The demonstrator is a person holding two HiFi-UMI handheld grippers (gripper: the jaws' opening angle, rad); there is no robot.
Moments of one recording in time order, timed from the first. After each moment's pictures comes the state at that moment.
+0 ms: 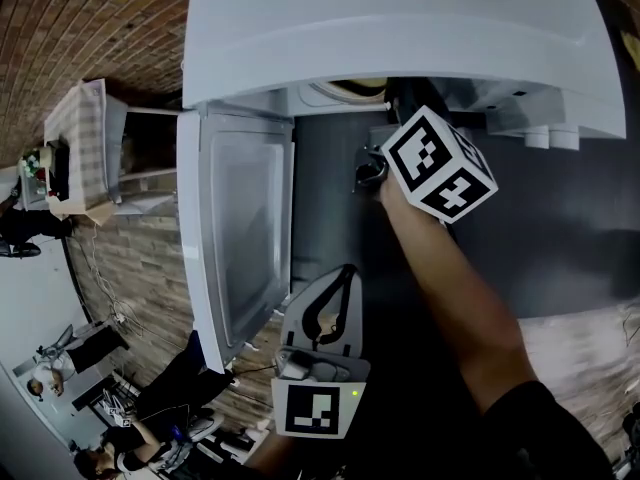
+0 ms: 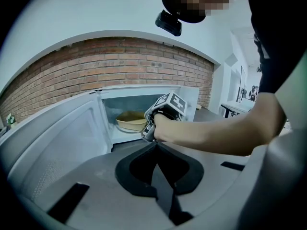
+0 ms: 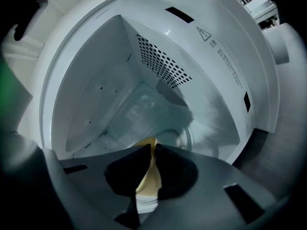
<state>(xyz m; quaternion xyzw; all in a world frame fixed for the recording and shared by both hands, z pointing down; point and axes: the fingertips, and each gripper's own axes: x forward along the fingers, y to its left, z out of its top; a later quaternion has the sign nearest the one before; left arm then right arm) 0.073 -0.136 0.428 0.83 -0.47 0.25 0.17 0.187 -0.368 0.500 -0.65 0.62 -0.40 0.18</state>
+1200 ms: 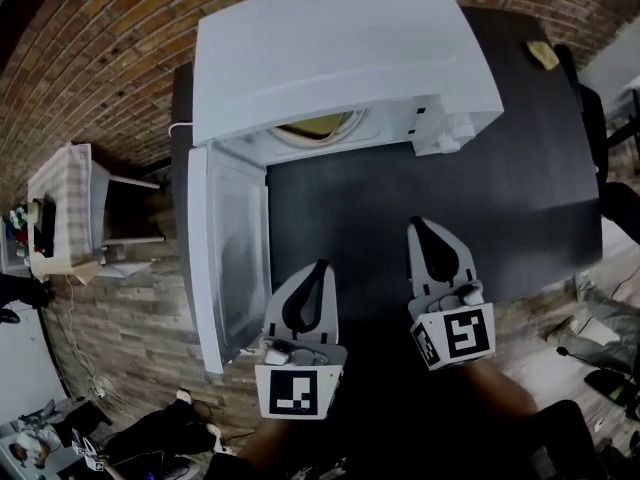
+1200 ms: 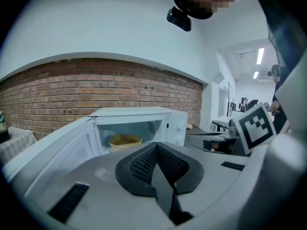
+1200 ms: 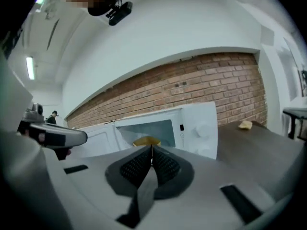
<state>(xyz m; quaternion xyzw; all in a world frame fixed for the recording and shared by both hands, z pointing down) 0.086 -0.123 0.365 0.88 -0.45 0.13 0.11 0.212 -0.139 0.393 -0.63 0.76 -0.15 -0.05</state>
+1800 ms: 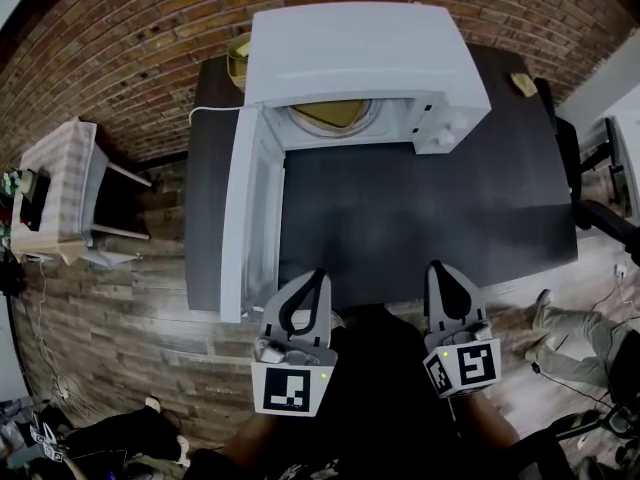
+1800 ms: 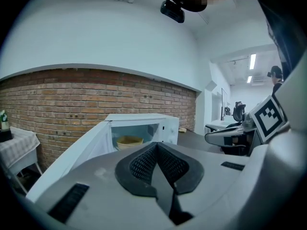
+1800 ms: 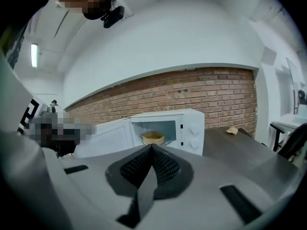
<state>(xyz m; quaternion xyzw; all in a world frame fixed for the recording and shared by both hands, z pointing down) 0.013 -0.042 0.334 0.89 -0.43 0.08 0.08 0.172 -0.008 0.358 -0.65 0.75 -0.13 -0.09</state>
